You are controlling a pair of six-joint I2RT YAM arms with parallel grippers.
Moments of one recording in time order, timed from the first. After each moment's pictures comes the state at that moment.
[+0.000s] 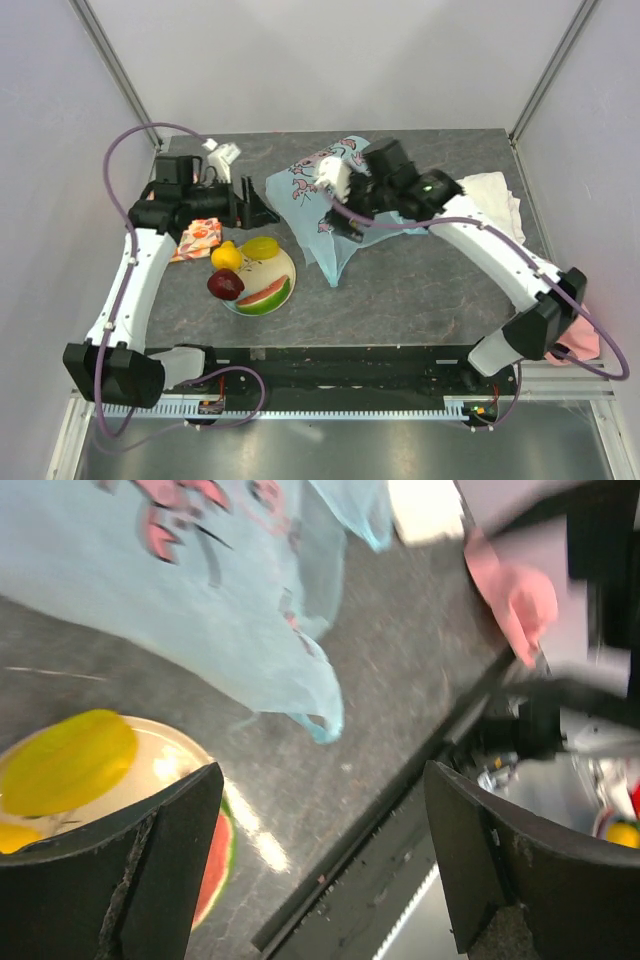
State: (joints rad) left arm -0.08 1.21 1.25 -0.73 0.81 -0.14; right arm 0.73 1.56 1.63 -0.80 -0.33 -0.56
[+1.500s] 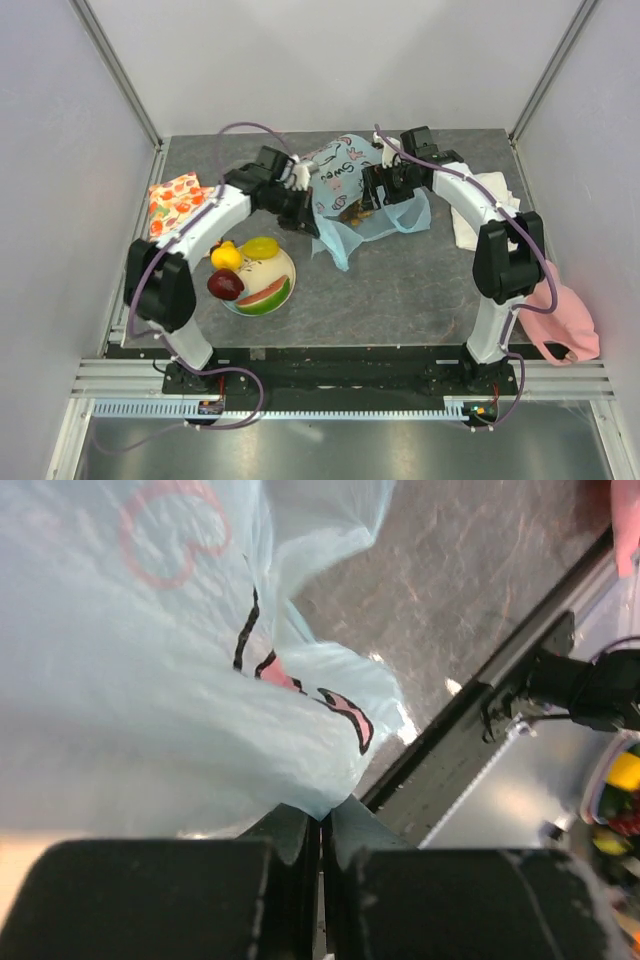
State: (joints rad) left arm -0.47 1.74 1.42 -0.74 0.59 -0.23; right arm 0.28 1.89 1.59 -0.68 -0.48 -0.03
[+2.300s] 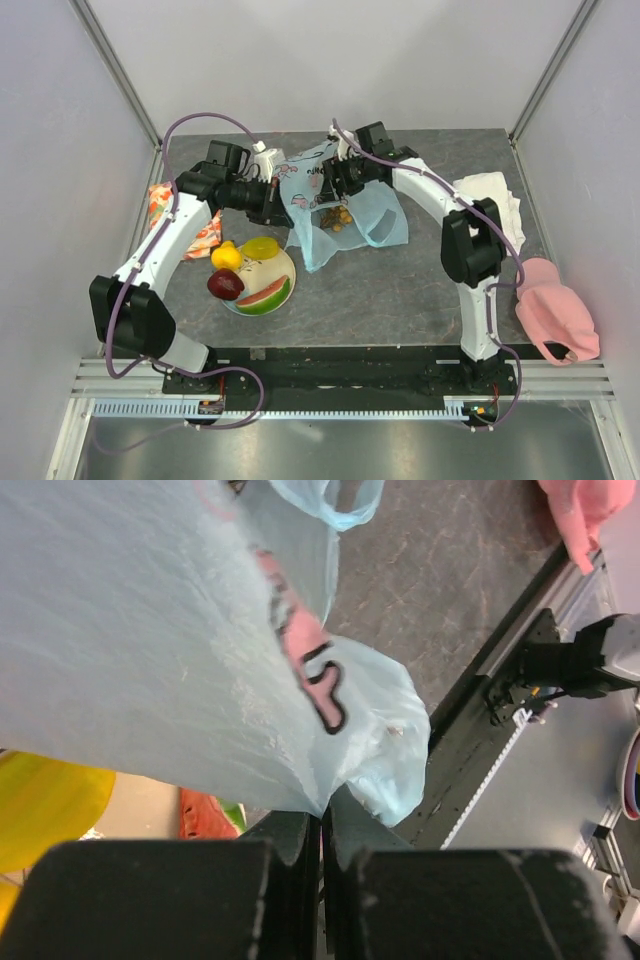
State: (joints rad) left arm -0.27 1.50 1.38 -0.82 0.71 -0.01; right arm 0.44 2.11 1.83 -0.53 -0.59 0.06
